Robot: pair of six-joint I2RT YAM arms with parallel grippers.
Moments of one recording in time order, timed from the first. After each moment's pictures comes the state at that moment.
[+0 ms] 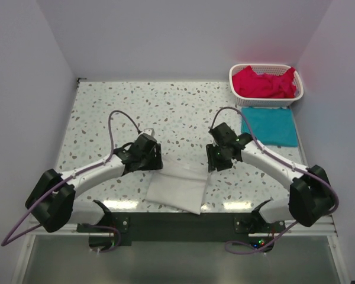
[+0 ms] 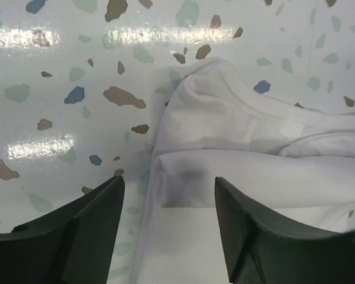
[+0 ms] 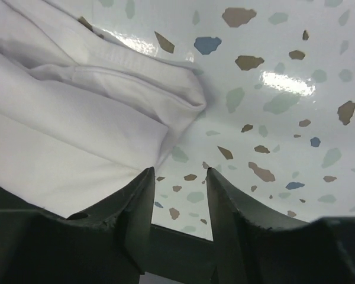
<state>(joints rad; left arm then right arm) -0.68 1.33 0.71 -0.37 -0.14 -0.70 0.60 1.40 0.94 -0.77 -0.06 0.45</state>
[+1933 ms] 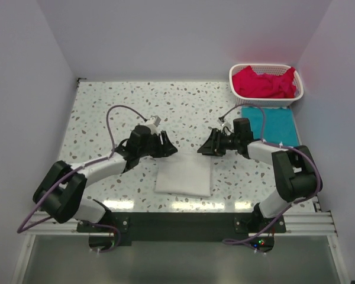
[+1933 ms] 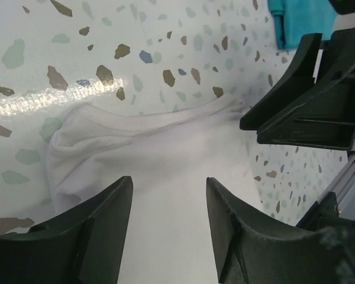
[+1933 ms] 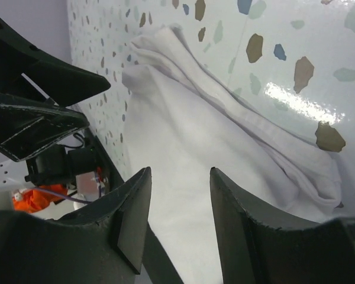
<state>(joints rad) -0.58 1.44 0.67 0.18 0.21 -0.66 0.24 1.61 0.72 0.09 -0.80 0.59</state>
